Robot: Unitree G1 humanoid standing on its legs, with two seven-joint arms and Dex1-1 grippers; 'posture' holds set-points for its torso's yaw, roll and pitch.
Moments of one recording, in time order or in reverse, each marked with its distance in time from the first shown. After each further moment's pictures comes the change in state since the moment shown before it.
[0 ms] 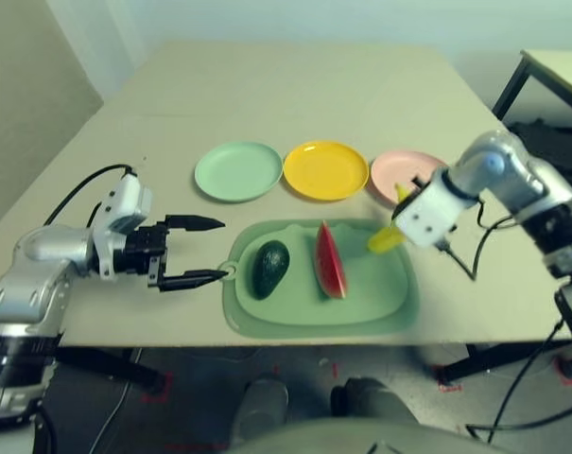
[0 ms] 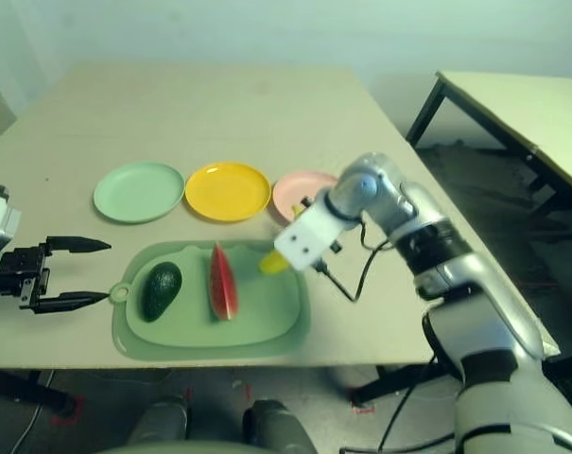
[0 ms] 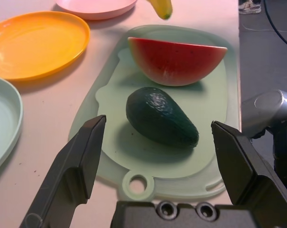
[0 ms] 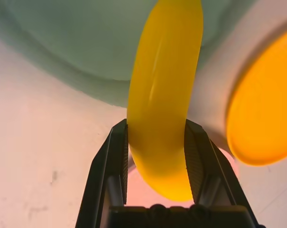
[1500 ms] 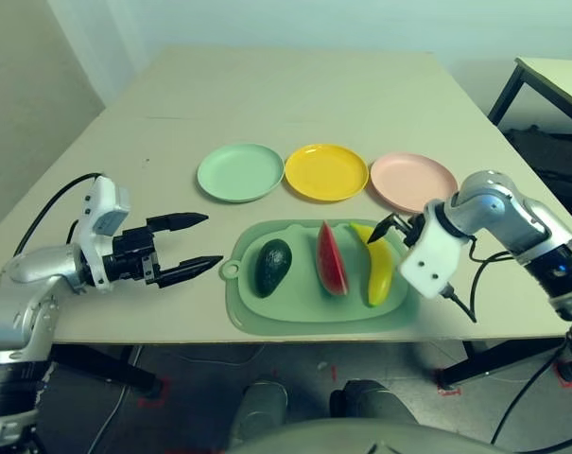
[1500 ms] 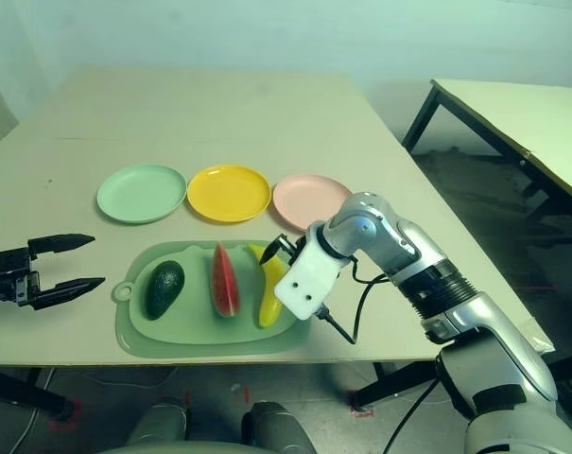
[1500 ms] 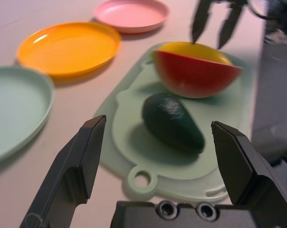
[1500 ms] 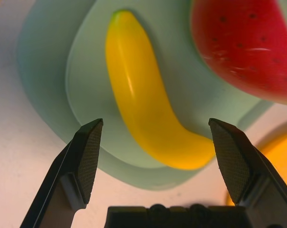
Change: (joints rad) left arm 0.064 -0.005 0.073 -0.067 -0.063 0.060 0.065; right arm 0.337 -0.111 0.017 -0.434 0.048 -0.082 -0.058
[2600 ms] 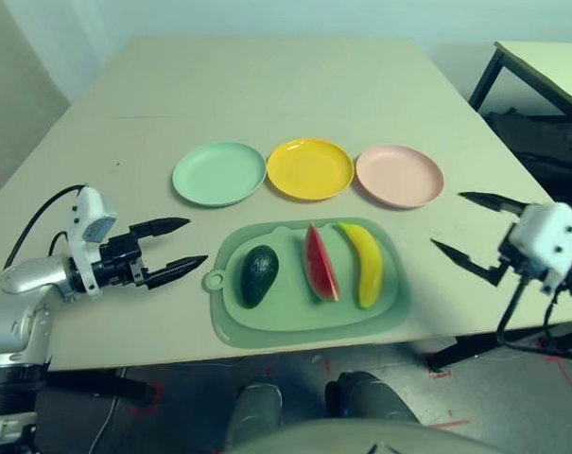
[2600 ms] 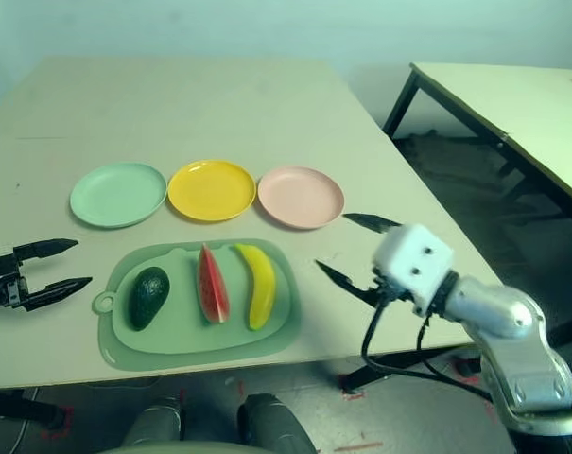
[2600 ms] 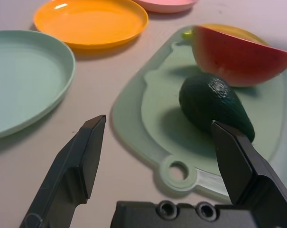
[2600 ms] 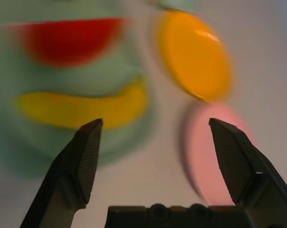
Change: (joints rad) left arm 0.078 -0.058 0.043 0.130 0.057 -0.085 0.083; right arm 0.552 -0.253 -0.504 -0.666 0.482 0.737 -0.371
